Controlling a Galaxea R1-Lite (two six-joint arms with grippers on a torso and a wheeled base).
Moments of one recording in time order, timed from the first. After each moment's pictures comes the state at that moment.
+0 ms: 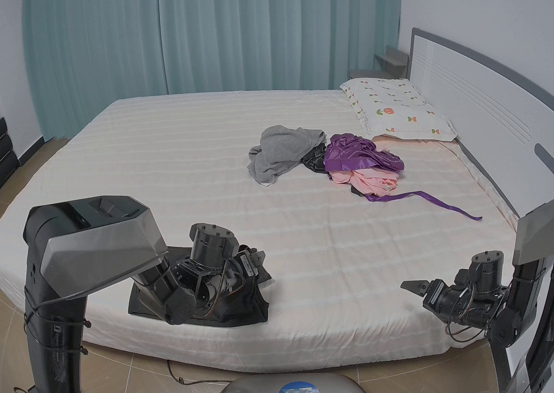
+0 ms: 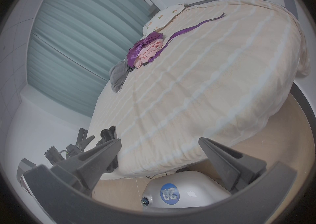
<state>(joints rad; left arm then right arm) -0.51 2.34 -0.87 -0.89 0.17 -0.70 0.22 2.15 -0.08 -1.44 0.14 0.83</state>
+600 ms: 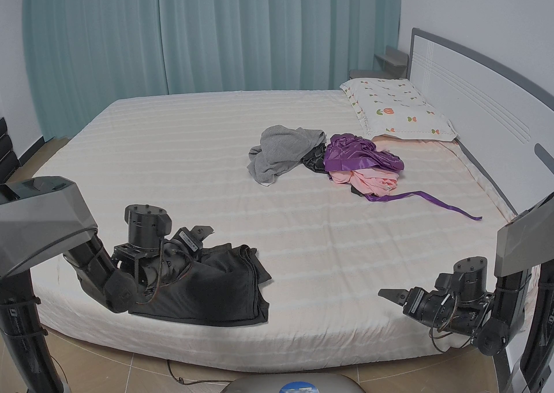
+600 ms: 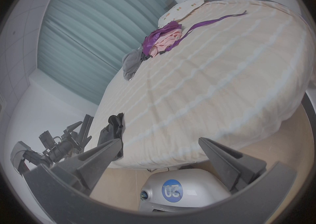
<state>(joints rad) -0.32 2.13 -0.66 -0.95 0.07 -0.97 0.34 2.21 -0.09 -1.53 0.13 0.80</state>
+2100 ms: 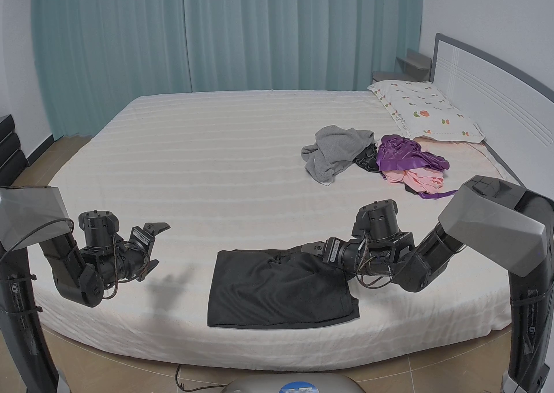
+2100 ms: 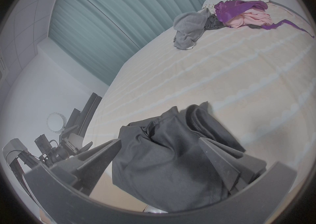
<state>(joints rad) -0.01 2.21 -0.58 -1.16 -0.26 -1.13 0.49 2.36 -1.06 -0.71 0.13 0.68</state>
